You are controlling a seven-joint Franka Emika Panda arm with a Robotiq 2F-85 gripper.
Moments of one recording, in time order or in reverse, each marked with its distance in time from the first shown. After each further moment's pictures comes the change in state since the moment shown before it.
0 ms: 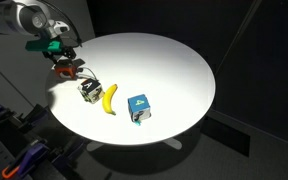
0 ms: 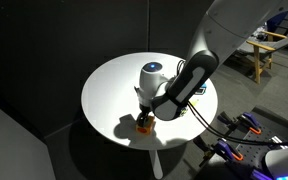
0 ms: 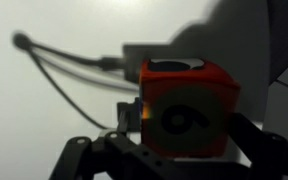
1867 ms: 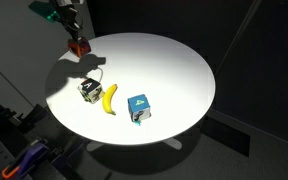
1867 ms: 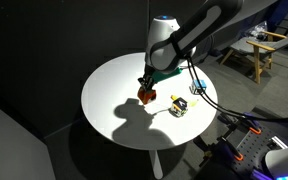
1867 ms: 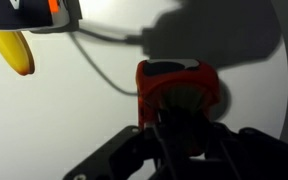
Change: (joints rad) arm -0.113 -0.240 -0.039 0.025 0.233 -0.209 0.319
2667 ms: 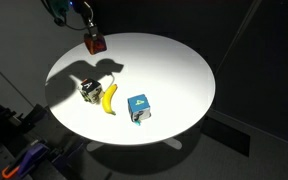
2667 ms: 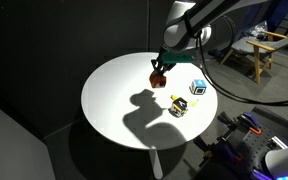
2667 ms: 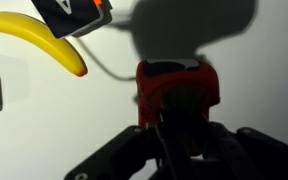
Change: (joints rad) arm -0.097 -0.086 -0.074 -0.031 0.103 -0.022 0.122
